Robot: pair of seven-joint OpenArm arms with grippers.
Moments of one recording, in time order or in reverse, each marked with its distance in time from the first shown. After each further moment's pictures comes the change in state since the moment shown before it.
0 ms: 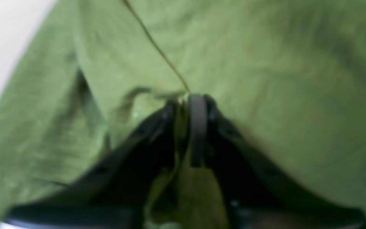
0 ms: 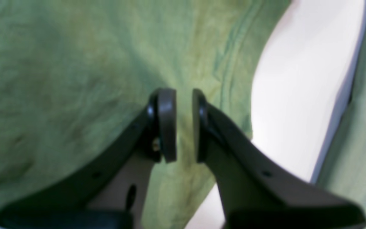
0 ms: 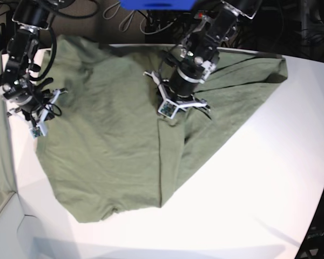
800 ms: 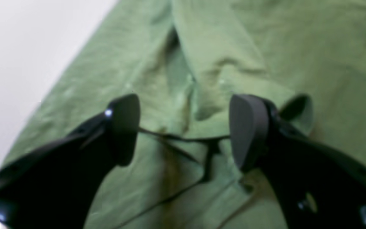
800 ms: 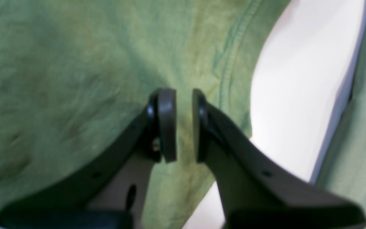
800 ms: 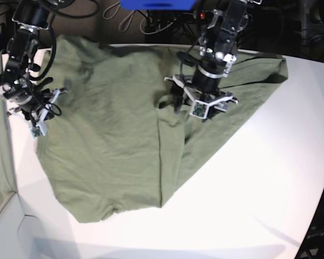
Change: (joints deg) left arm 5.8 1.6 -13.0 5.2 -0.3 0.0 -0.3; right arm 0.0 0.0 0.0 0.0 0.0 0.0 0.0
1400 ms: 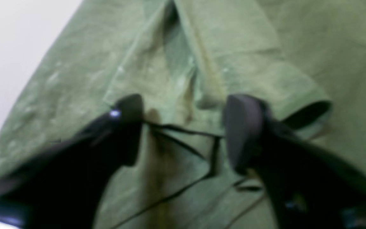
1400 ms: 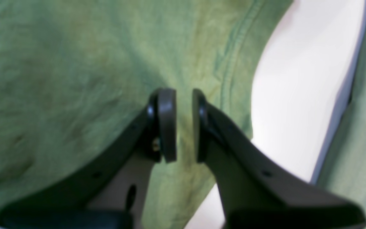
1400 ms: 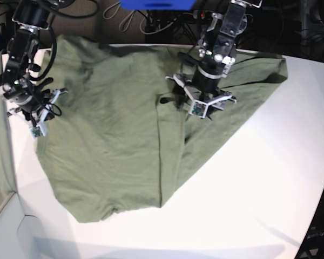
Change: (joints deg) left arm -0.7 0.0 -0.2 -3.1 0.0 -0.1 -0.2; right arm 0.0 0.0 0.0 0.0 0.0 0.0 0.2
